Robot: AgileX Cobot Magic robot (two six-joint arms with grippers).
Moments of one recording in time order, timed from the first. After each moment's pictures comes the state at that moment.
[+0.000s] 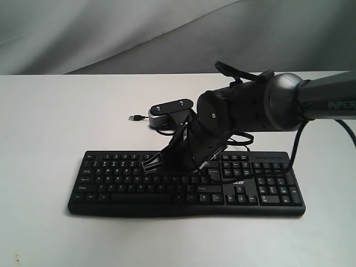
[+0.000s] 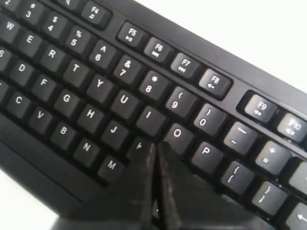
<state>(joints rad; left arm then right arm) 0.15 0.00 0.00 0.07 0.29 -0.12 0.69 2.00 -1.24 0.20 0.50 0.05</state>
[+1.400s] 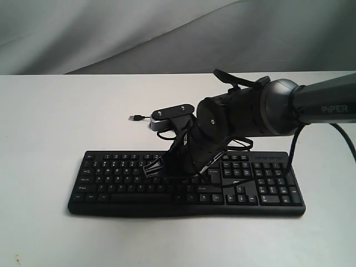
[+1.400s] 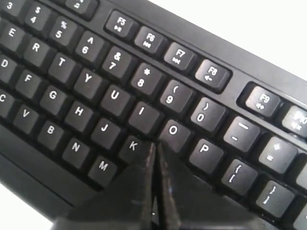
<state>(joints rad) 0.15 0.00 0.00 0.07 0.29 -0.12 0.69 2.01 -1.22 0.20 0.47 0.06</state>
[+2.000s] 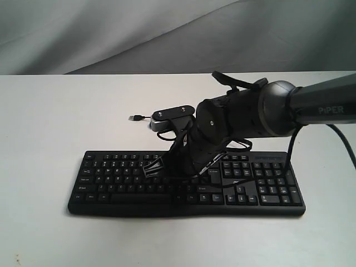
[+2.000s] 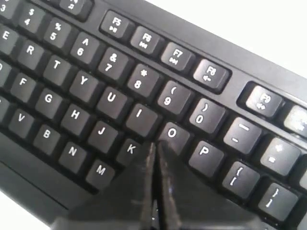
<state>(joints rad) 0.15 0.00 0.00 0.07 0.29 -0.12 0.69 2.03 -1.22 0.20 0.46 0.08</state>
